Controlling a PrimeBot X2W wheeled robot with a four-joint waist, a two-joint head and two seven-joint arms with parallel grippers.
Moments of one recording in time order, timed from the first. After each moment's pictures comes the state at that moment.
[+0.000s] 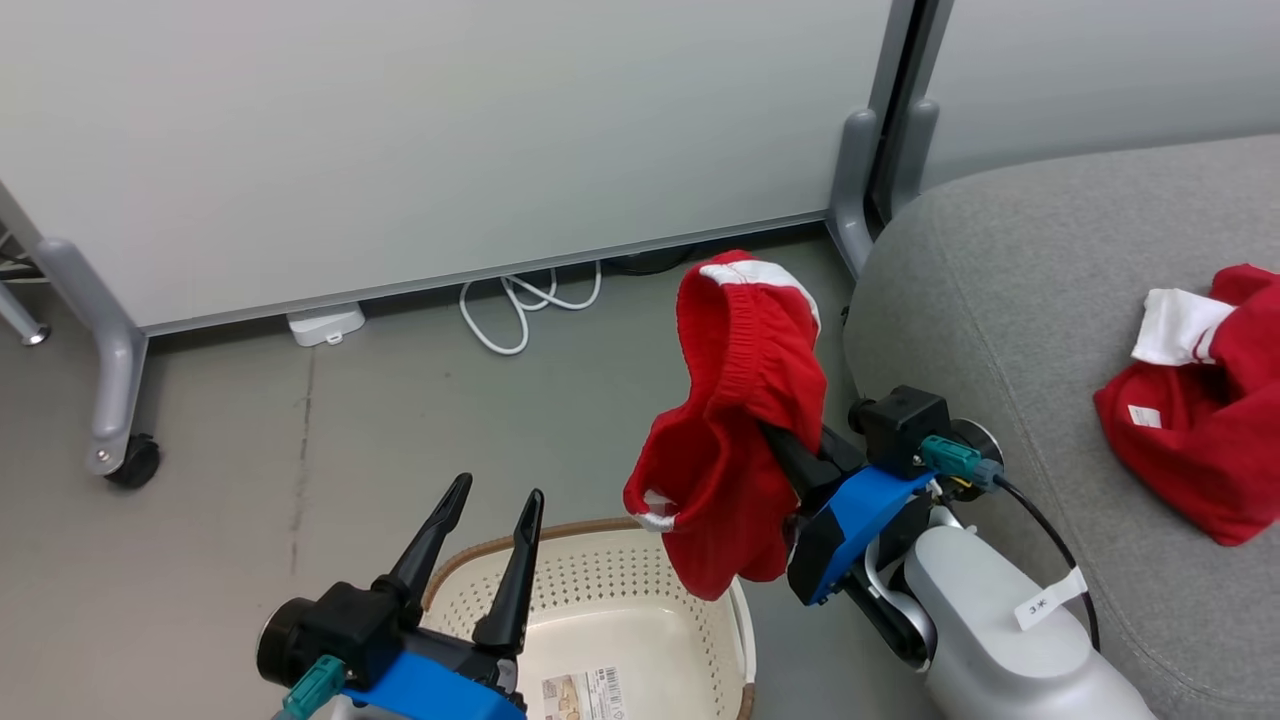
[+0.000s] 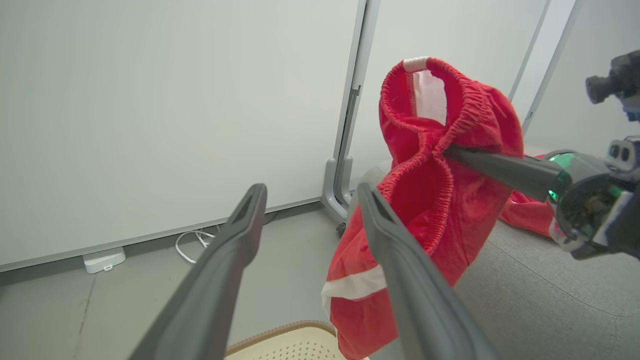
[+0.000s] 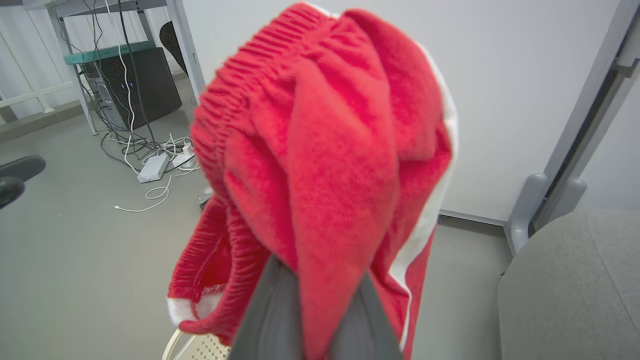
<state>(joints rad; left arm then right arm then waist) -0.06 0.19 -0.38 0.18 -0.37 -0.13 -0.26 -0.58 -0.11 0.59 0.70 0.42 0.13 -0.26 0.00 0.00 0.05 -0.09</state>
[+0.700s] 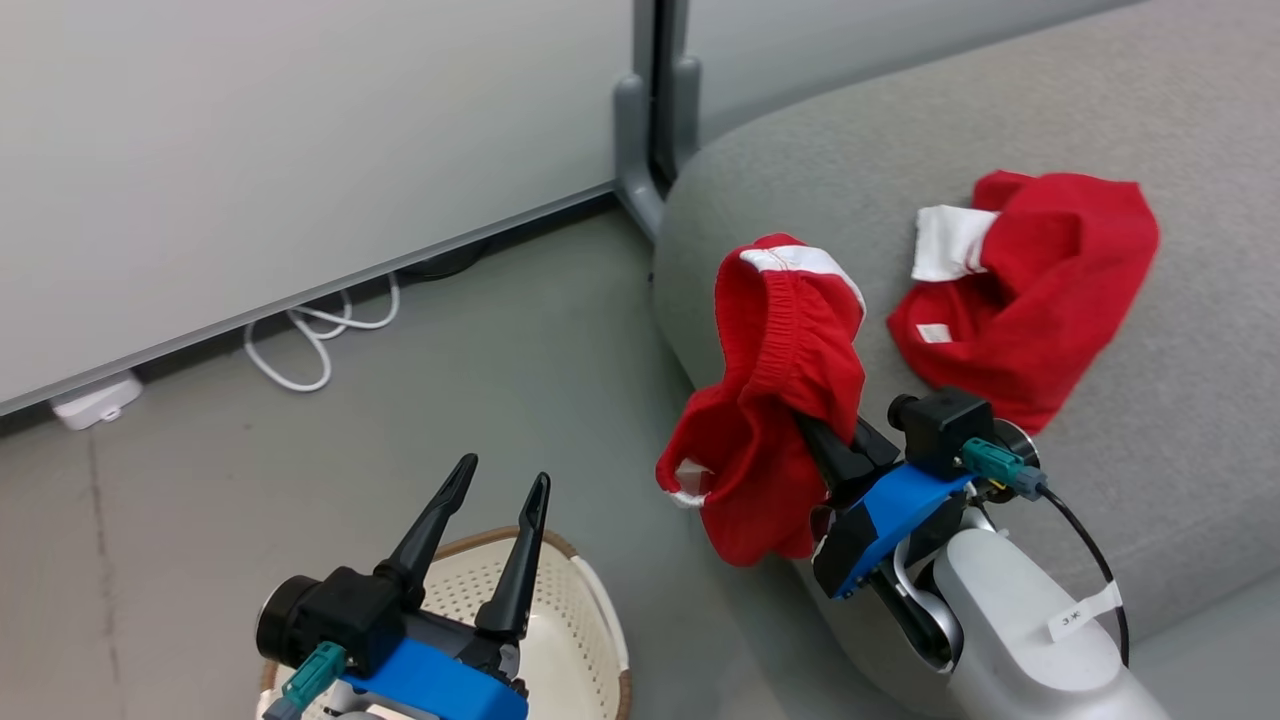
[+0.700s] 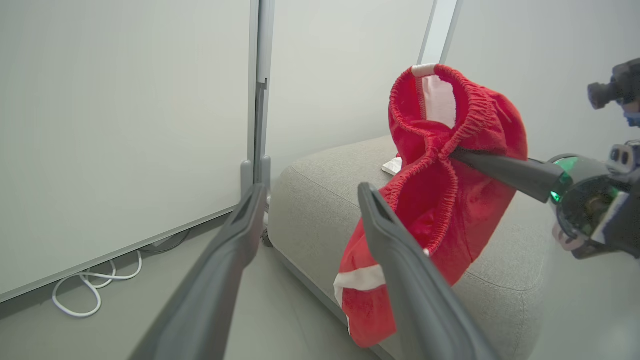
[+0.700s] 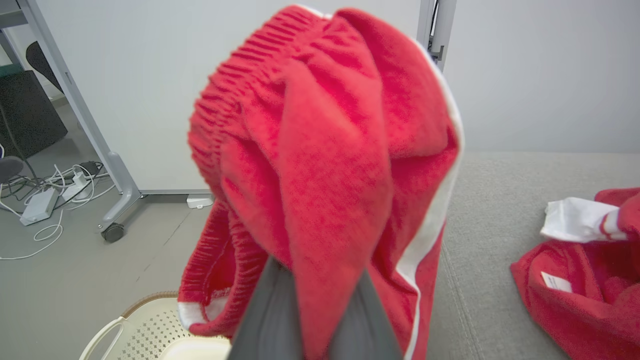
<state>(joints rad) -0.09 0.20 -0.40 0.15 -0.37 -0.13 -0.26 -0.53 -0.12 0.48 0.62 0.36 0.13 -0.26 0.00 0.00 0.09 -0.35</state>
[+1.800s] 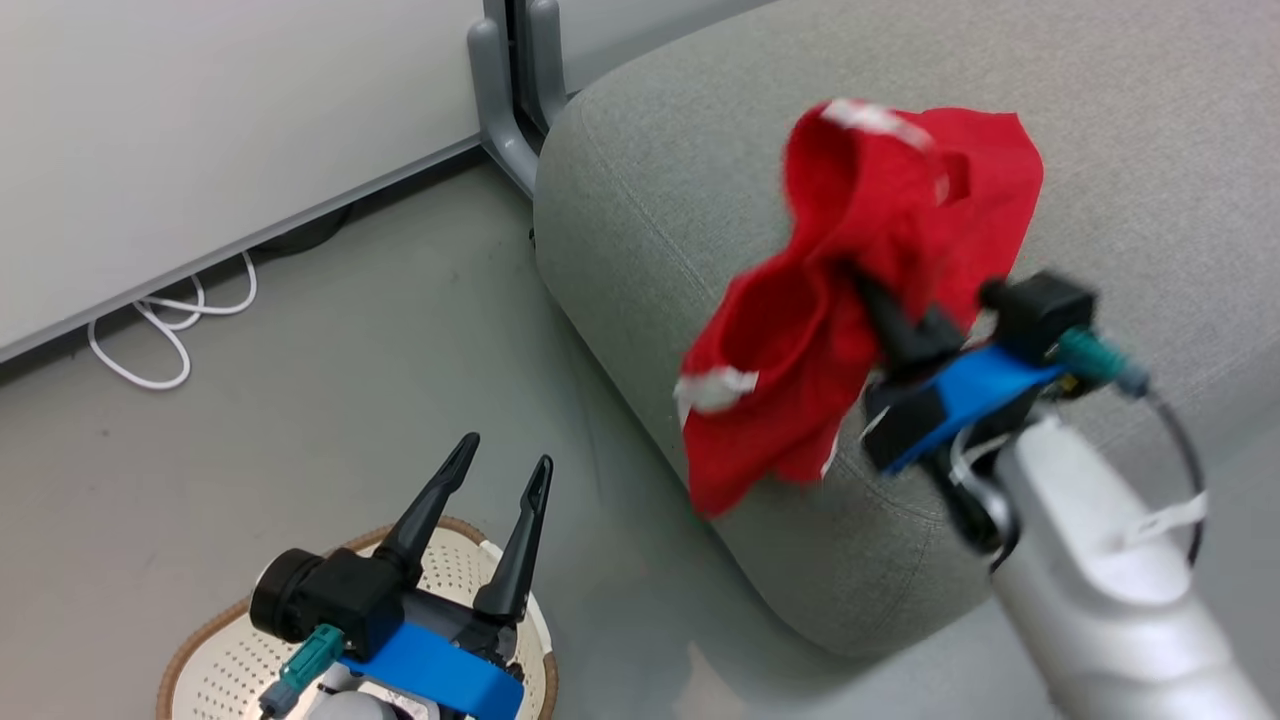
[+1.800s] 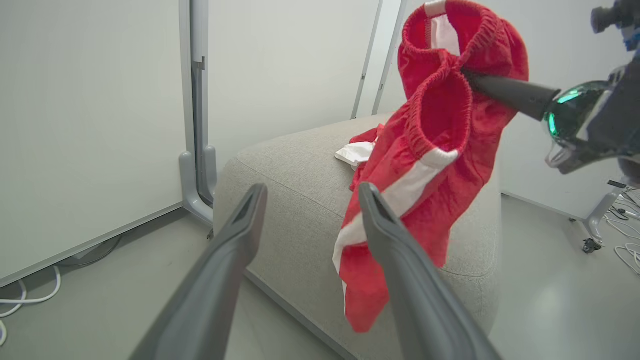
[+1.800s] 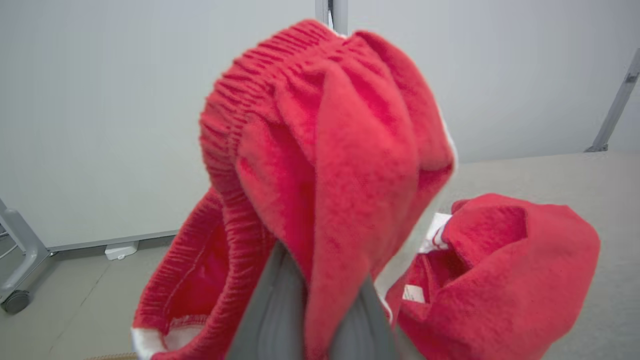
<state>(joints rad) -0.12 0.23 -0.43 0.14 -0.37 -0.13 -0.26 -0.60 -0.12 0.33 0.55 0.36 0.13 -0.22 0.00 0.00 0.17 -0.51</state>
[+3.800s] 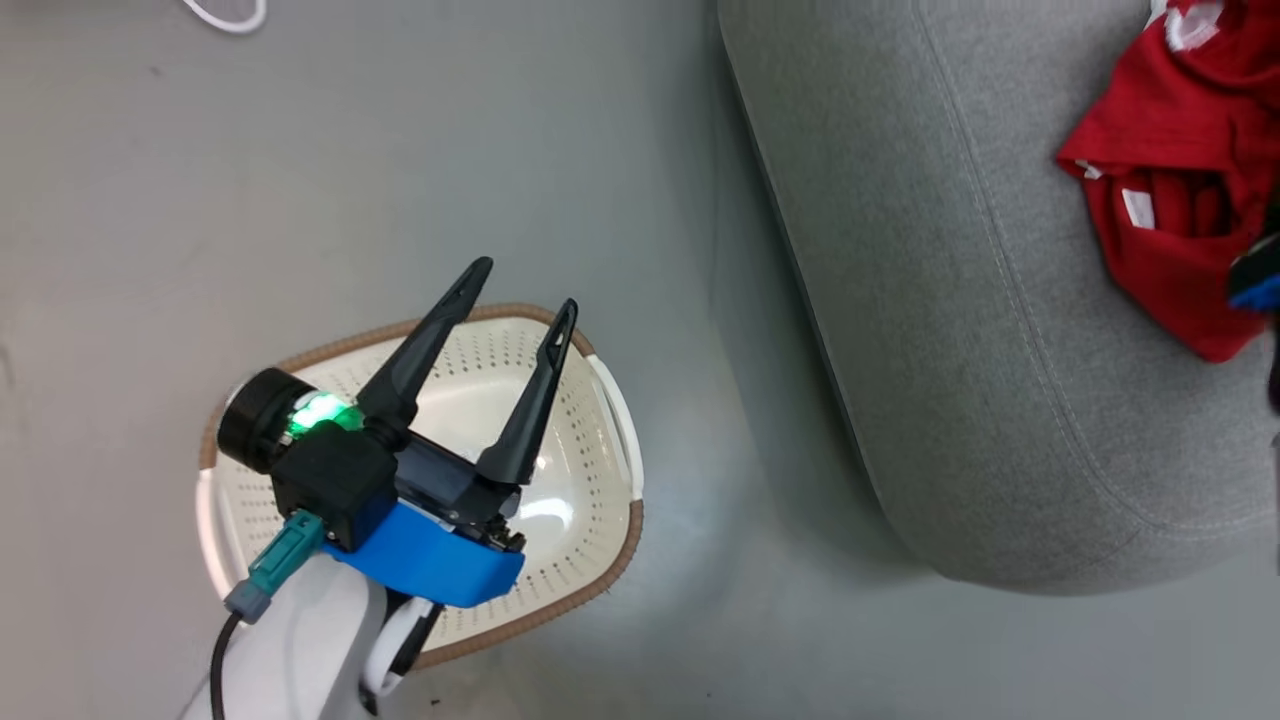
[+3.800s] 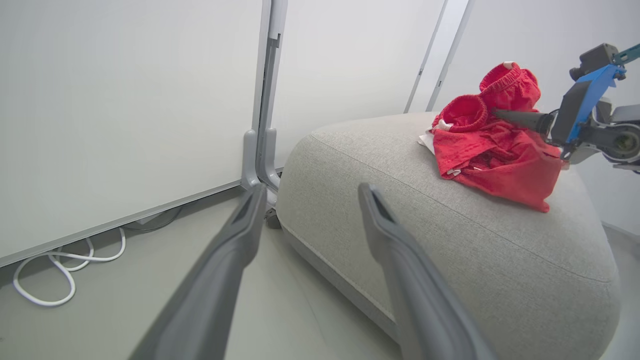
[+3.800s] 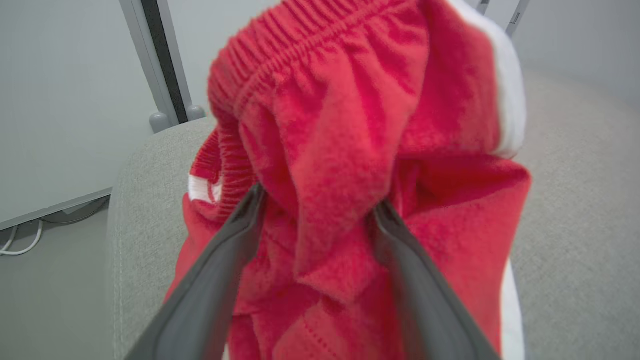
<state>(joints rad) -0.37 0.31 -0.49 0.04 -0.34 -0.13 -0.26 -0.89 -0.29 -0.31 0.93 0.15 0.13 -0.26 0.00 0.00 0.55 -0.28</state>
